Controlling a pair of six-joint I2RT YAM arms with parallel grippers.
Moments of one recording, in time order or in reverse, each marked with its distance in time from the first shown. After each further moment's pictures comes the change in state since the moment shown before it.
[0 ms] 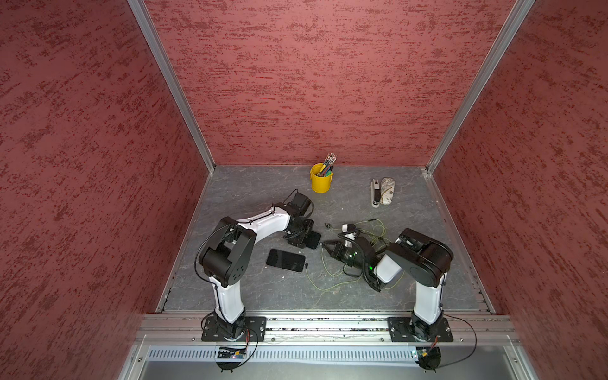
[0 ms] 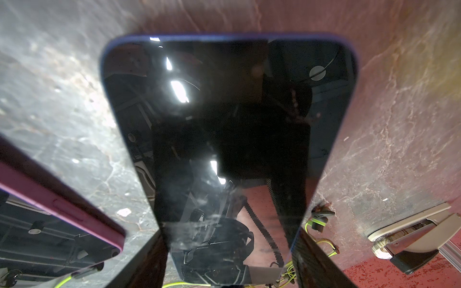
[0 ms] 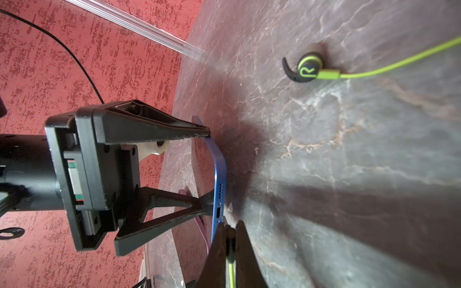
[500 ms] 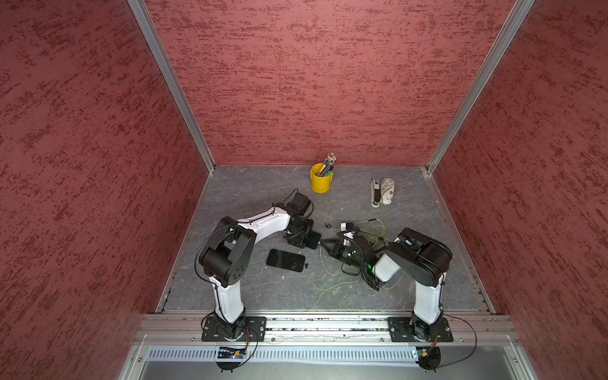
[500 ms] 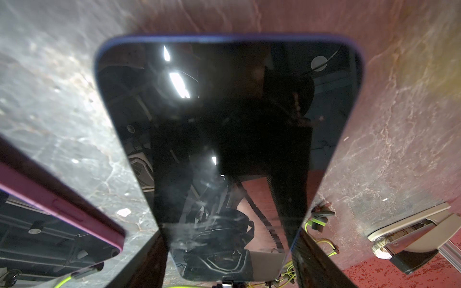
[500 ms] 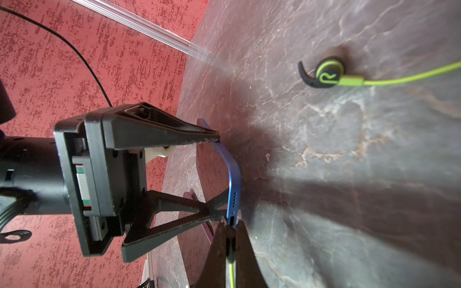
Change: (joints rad) left arm 0.000 0.000 0.000 0.000 0.001 0.000; right arm 0.002 0.008 0.024 0.001 -0.003 0.000
